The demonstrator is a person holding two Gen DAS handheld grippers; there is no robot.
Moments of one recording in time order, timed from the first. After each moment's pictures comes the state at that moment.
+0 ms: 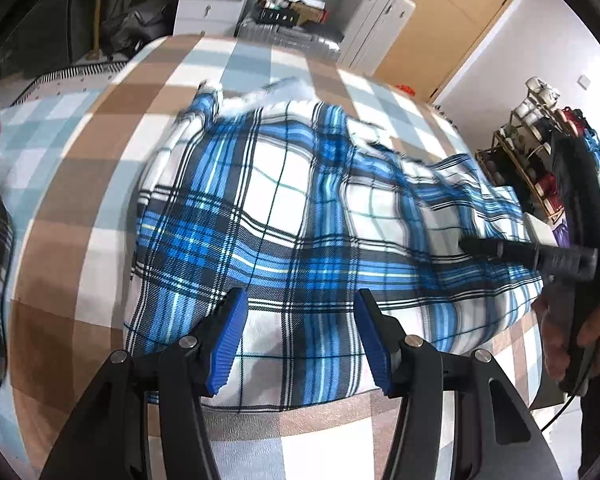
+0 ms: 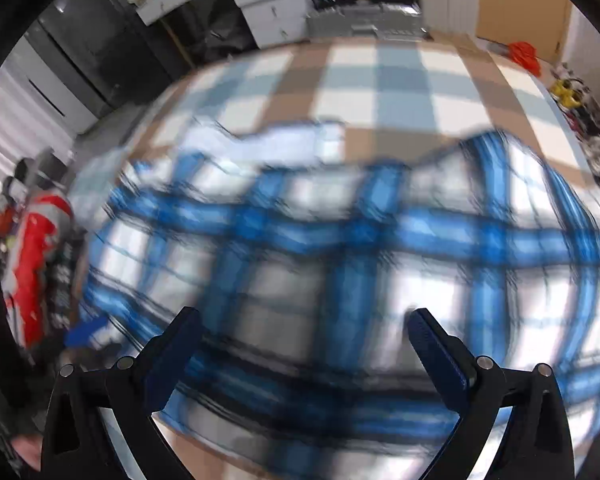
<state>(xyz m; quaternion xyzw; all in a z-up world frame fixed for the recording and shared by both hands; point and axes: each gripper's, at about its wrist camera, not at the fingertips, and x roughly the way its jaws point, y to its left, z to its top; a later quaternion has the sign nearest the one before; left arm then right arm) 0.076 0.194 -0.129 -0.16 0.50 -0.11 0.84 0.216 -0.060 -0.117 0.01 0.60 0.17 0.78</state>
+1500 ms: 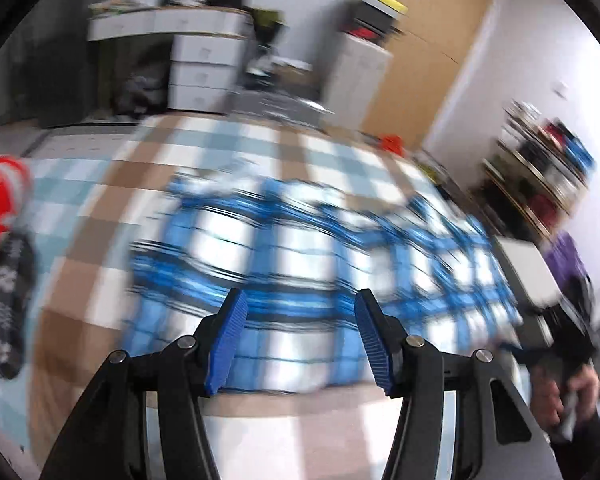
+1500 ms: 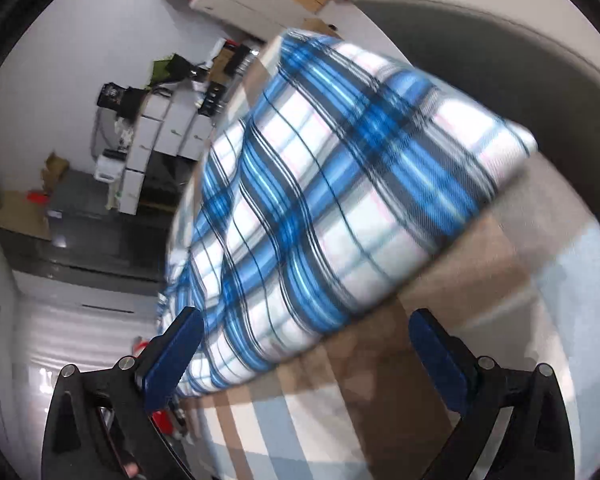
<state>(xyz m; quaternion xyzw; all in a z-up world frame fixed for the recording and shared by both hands) 0.026 0.144 -0.063 -0.13 0.40 -0.12 0.90 0.099 -0.303 -0.147 0.43 0.48 0.10 0.76</state>
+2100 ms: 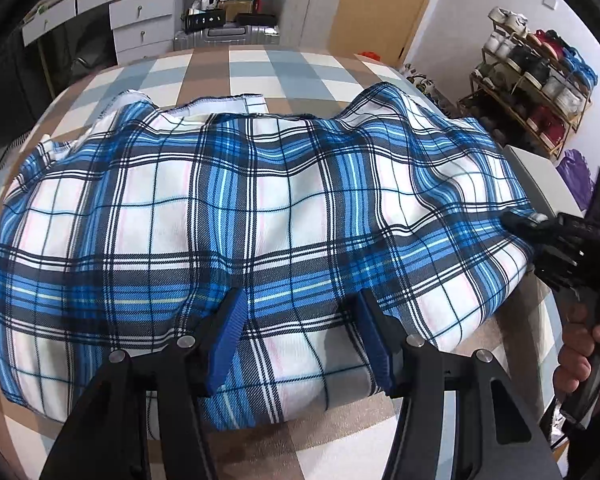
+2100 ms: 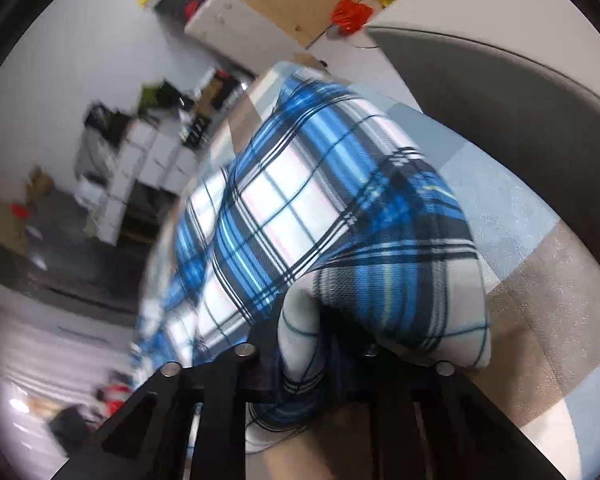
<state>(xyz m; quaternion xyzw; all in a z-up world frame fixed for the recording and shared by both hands) 0.078 0.056 -0.114 -0.05 0.50 -0.14 0.86 0.126 -0.295 -0.146 0.43 0.43 0.05 0.79</state>
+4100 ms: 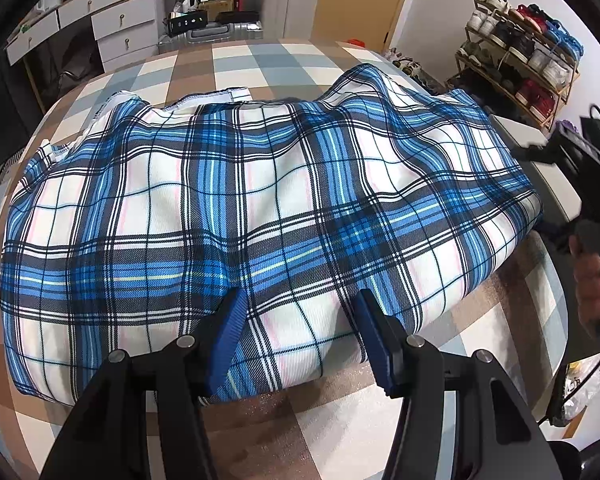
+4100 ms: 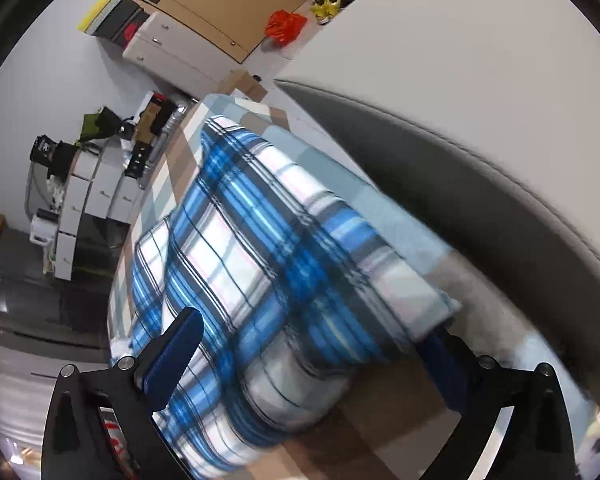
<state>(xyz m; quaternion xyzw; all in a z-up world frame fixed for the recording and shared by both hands) 0.061 0.049 -0.113 -0.01 0.50 -0.15 0.85 0.128 -0.316 -0.132 0.42 0.47 -0.06 0.77</state>
